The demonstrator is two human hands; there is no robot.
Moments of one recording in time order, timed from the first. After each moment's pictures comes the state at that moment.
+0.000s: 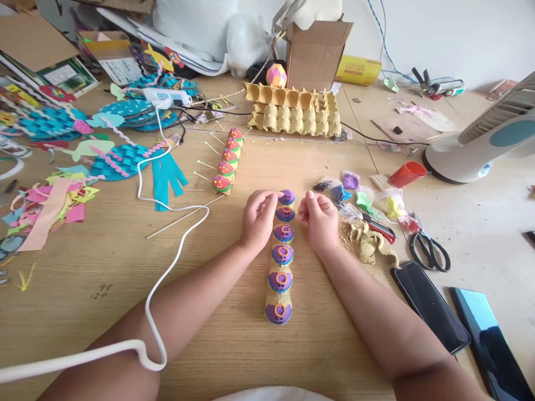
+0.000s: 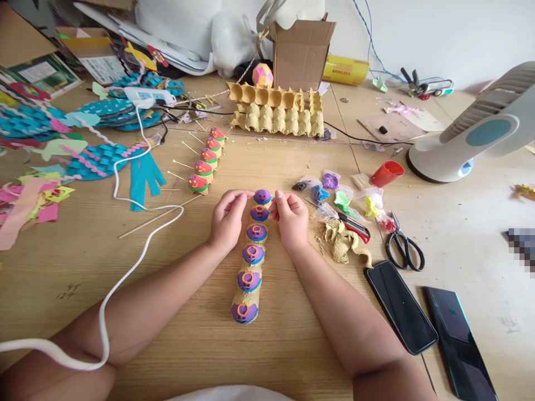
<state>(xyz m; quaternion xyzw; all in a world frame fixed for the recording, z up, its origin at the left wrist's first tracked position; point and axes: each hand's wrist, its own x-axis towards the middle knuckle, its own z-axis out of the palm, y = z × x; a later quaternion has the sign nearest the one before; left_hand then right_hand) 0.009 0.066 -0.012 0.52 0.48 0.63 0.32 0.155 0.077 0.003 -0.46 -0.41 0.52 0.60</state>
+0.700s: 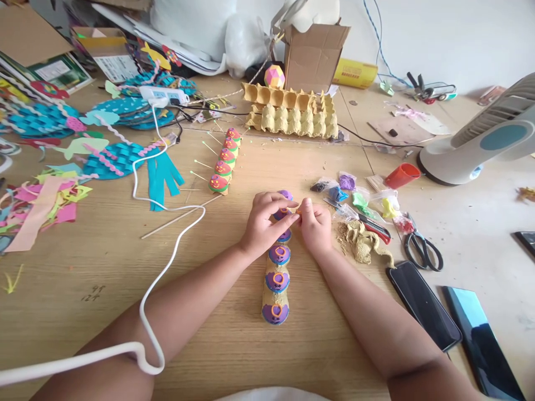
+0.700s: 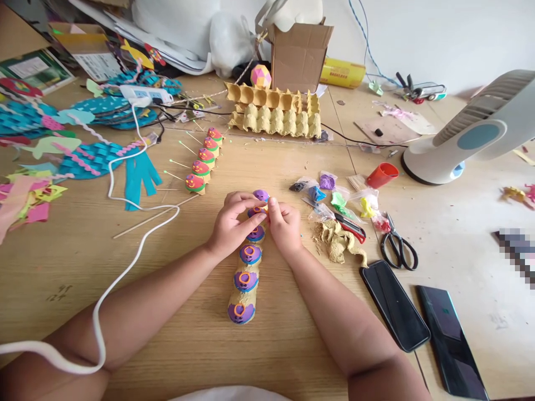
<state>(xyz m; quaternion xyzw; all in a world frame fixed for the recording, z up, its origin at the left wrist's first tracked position) 0.009 0.058 -0.005 0.70 0.41 0.55 0.18 0.157 0.065 0.008 -0.48 -0.56 0.42 0.53</state>
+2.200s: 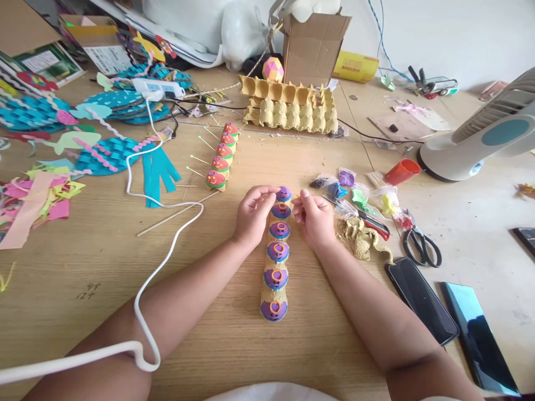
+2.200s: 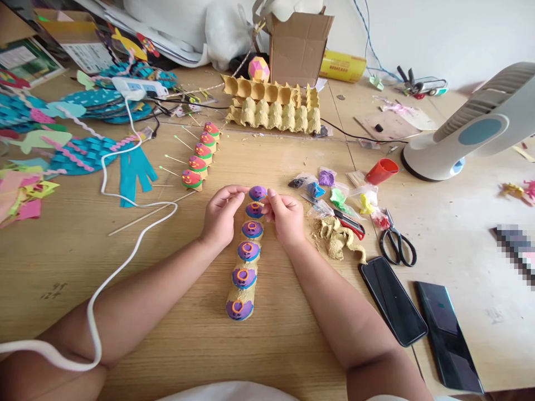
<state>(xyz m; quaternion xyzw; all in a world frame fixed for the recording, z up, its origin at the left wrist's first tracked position) 0.008 0.066 -0.015 0.47 0.46 0.63 0.41 0.157 0.078 -0.003 -0.46 -0.40 0.56 0.56</state>
